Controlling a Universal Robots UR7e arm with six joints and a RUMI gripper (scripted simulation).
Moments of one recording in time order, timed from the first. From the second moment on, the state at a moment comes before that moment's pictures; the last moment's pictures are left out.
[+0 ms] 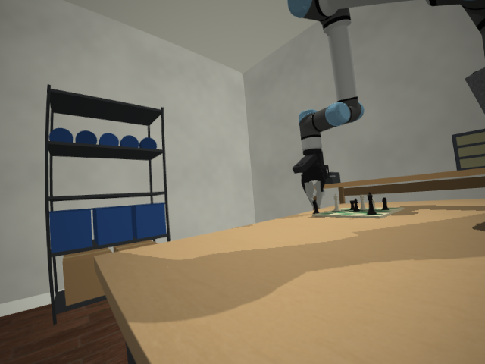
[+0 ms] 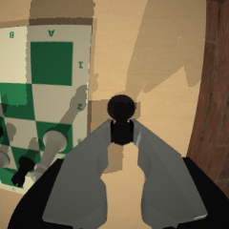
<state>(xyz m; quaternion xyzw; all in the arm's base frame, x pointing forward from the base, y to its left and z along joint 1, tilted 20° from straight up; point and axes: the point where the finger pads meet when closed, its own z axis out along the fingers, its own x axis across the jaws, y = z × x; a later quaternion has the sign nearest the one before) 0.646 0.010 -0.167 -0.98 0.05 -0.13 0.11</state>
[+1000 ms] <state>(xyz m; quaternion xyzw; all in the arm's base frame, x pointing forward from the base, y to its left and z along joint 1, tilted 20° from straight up) 0.646 0.010 -0.167 -0.98 0.05 -0.13 0.11</state>
